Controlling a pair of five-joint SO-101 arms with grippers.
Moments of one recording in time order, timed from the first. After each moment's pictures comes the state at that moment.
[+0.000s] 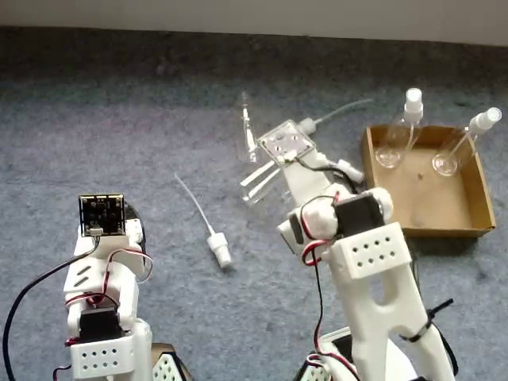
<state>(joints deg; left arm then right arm) -14.7 -103.8 96.0 44.3 -1.9 -23.1 -40.2 31.1 83.6 18.9</state>
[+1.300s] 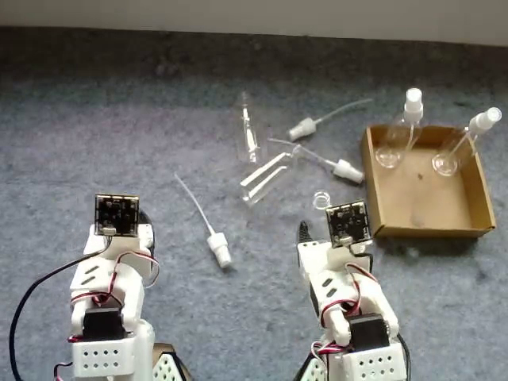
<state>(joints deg) -10.3 -103.8 96.0 47.8 -5.0 -13.5 -104.4 94.1 48.0 2.7</state>
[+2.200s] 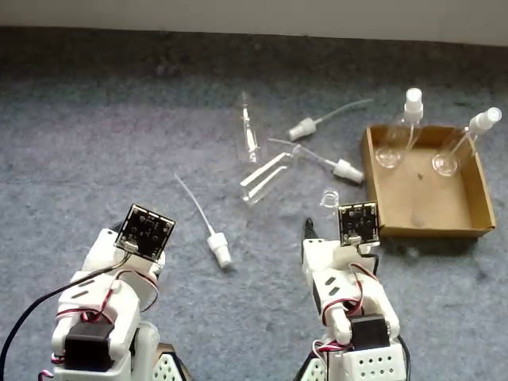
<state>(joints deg) -3.1 -104.3 76.0 73.2 -18.9 -12.0 -104.5 95.6 47.1 1.0</state>
